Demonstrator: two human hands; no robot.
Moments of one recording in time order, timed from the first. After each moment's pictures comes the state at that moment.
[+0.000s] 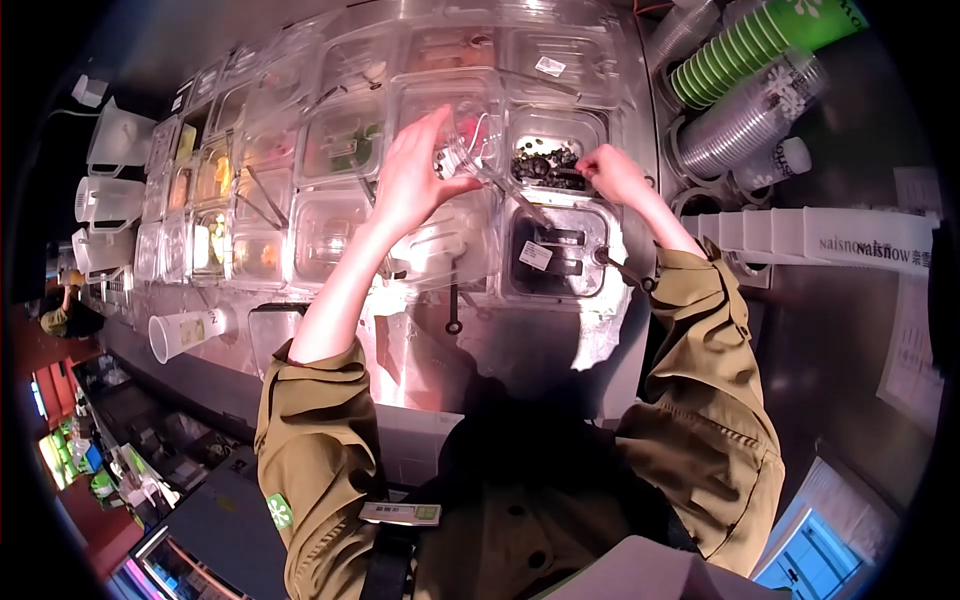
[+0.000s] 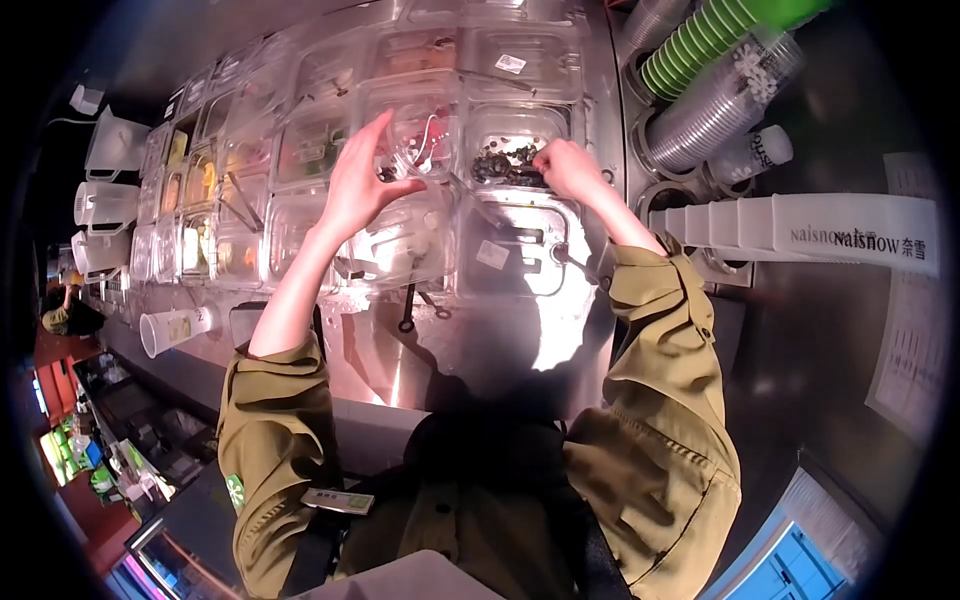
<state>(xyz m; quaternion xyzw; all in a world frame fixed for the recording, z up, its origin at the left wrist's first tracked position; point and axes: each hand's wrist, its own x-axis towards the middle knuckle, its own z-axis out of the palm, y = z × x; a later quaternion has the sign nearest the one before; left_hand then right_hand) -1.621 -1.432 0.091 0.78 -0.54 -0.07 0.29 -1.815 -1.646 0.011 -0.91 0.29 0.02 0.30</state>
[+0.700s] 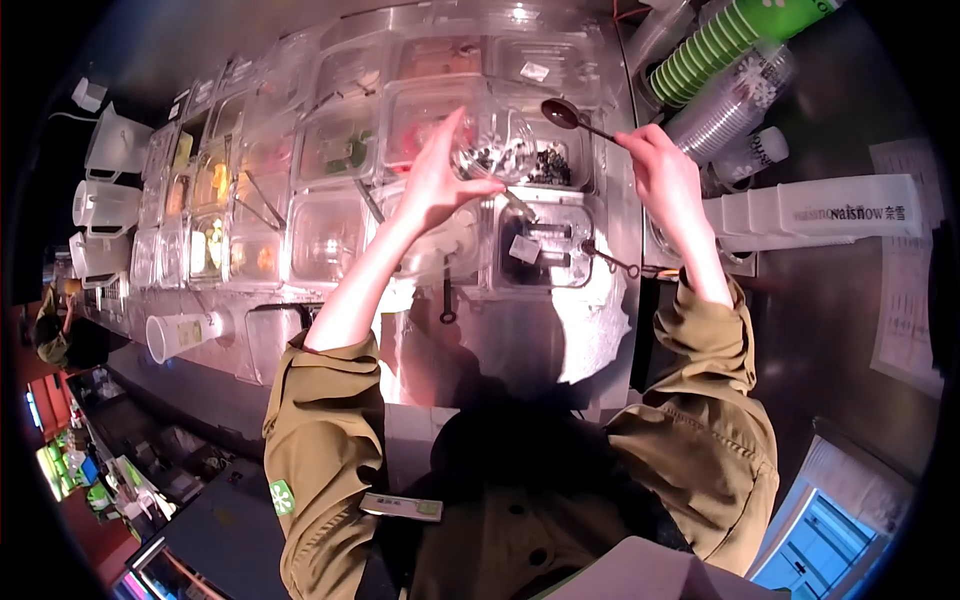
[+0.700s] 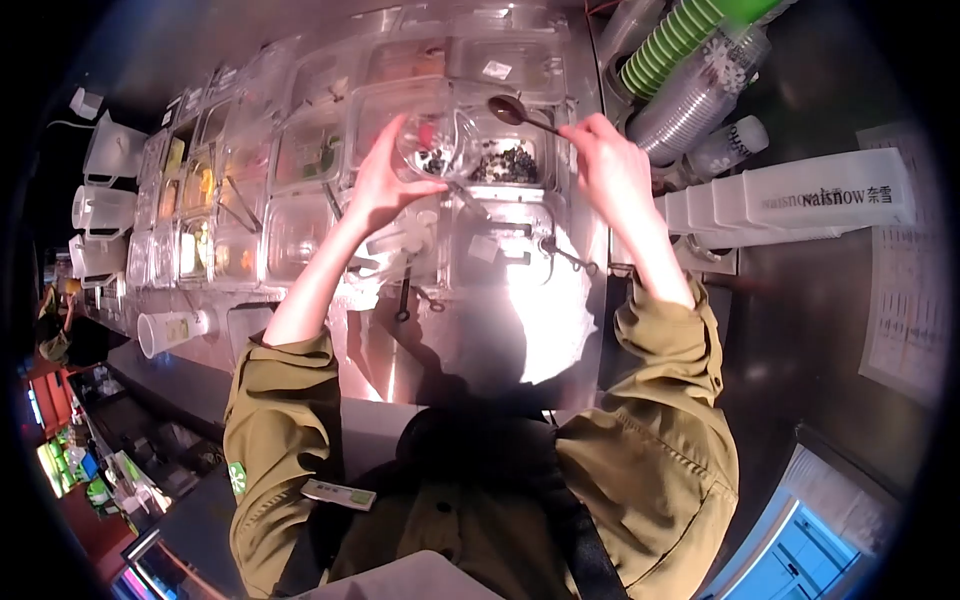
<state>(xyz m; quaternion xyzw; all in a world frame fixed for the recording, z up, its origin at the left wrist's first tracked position) -1.650 -1.443 0.096 0.77 -0.50 -0.16 0.36 -1.867 -1.606 0.135 -0.94 0.27 -0.18 0.11</state>
